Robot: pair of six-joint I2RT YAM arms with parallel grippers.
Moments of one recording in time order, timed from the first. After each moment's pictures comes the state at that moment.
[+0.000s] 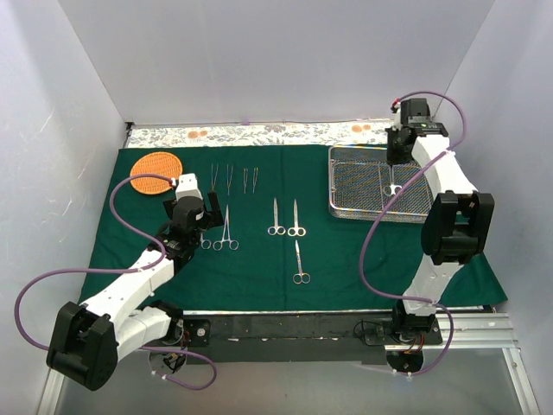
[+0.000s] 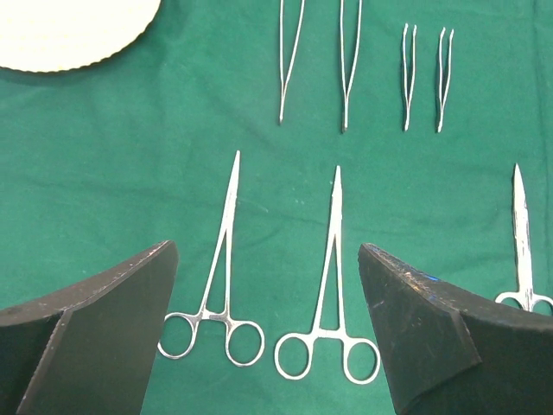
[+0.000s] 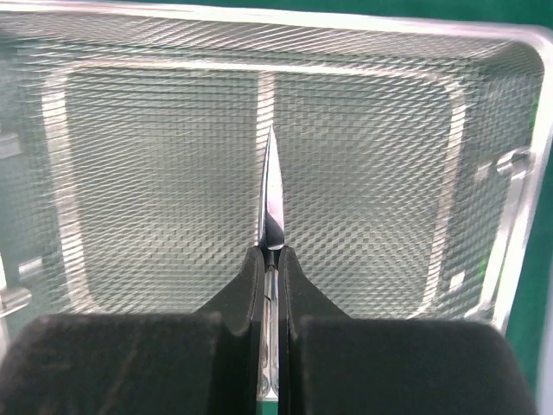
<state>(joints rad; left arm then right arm) -0.42 1.02 0.53 -0.01 -0.44 -0.33 0.01 1.86 1.65 -0.73 0.05 -0.02</state>
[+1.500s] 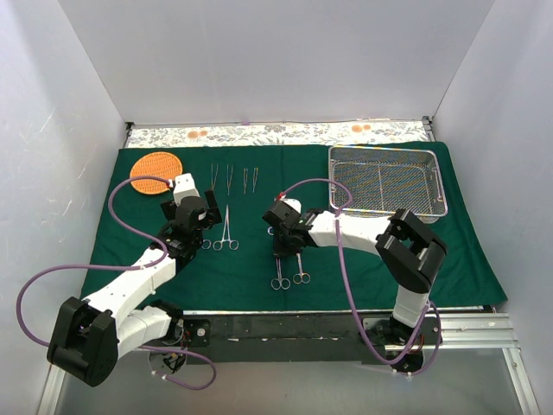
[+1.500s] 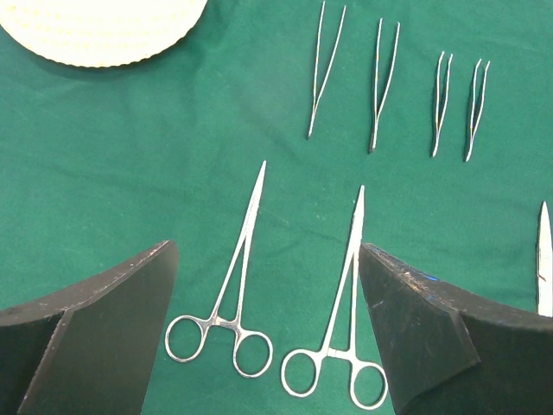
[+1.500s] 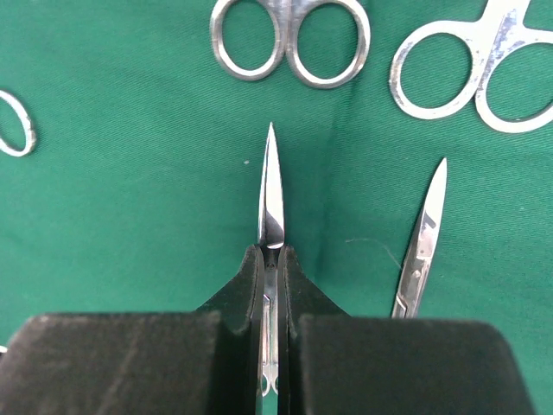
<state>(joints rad) -0.43 1.04 0.53 0.01 -0.56 -0.39 1.00 1.79 1.13 -0.46 0.11 0.89</state>
